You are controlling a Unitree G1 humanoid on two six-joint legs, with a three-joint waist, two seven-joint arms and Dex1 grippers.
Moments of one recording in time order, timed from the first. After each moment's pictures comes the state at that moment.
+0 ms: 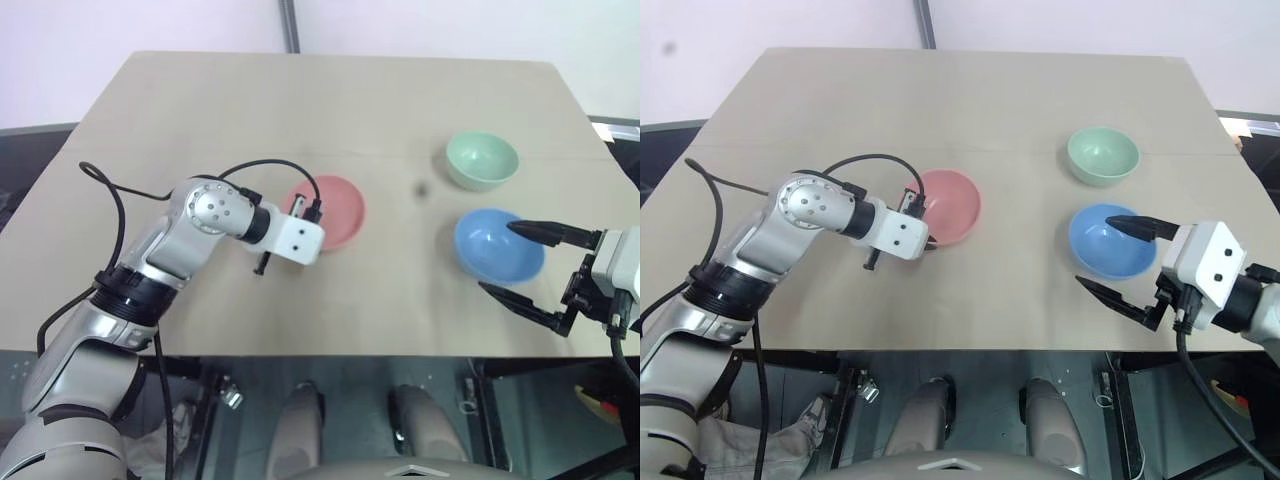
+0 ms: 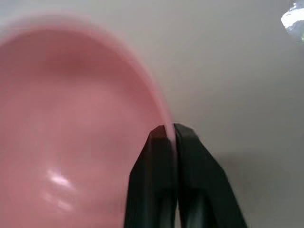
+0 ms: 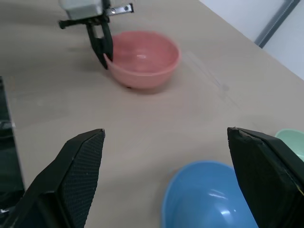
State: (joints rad) left arm -0.78 0.83 -0.44 0.09 0.15 -0.12 -1.31; right arm 0.17 -0.86 -0.52 -0.78 0.62 0.45 0.90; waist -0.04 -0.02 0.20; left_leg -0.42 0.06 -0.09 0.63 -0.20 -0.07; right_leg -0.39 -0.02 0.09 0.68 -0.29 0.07
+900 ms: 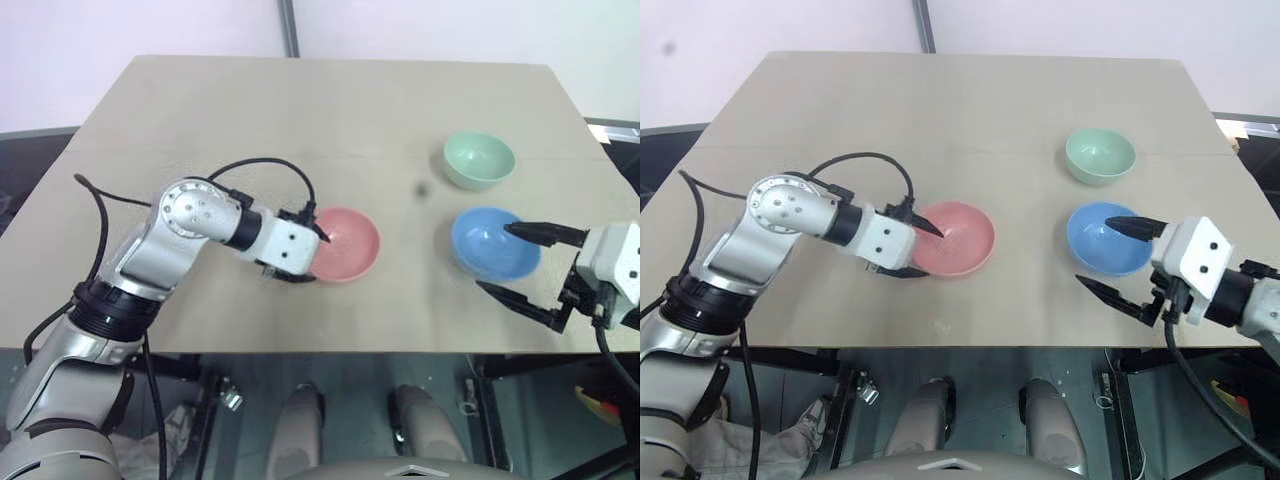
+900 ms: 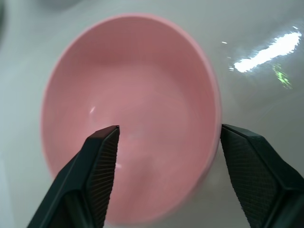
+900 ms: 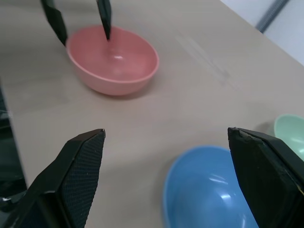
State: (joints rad) left arm -0.68 0.88 -0.28 -0.14 -0.03 0.10 -1.37; right arm 0.06 -0.92 -0.38 -0.71 0.54 0.53 0.81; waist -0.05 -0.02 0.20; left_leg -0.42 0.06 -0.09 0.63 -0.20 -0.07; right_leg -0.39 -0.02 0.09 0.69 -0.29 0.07
